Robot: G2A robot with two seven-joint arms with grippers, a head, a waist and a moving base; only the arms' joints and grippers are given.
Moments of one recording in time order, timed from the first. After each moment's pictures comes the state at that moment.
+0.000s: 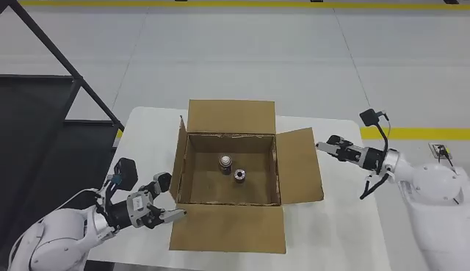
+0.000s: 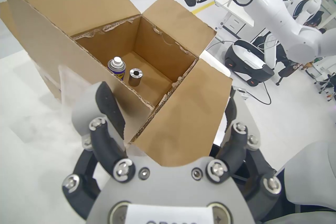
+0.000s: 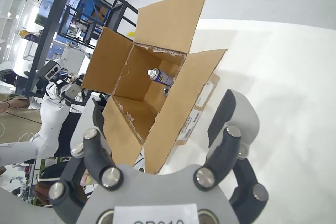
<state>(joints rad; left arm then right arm) 1.35 -0.99 -1.65 -1.84 0.33 -0.84 -0.76 -0.84 -1.11 1.57 -1.38 -0.14 -0.39 1.15</state>
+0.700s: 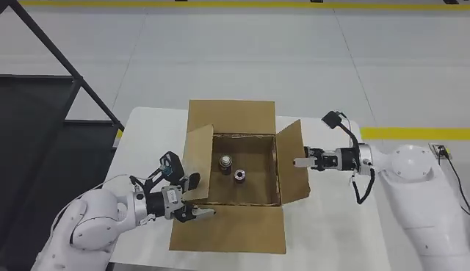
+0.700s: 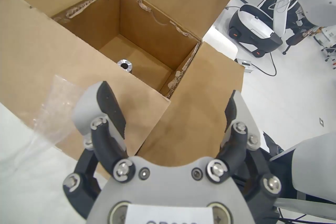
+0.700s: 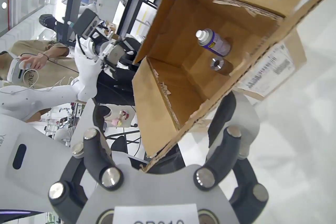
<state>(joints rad) 1.13 -0.99 -1.38 -1.80 0.45 -0.72 -0.86 -0.66 -1.10 1.29 -1.26 0.20 -0.45 1.37</state>
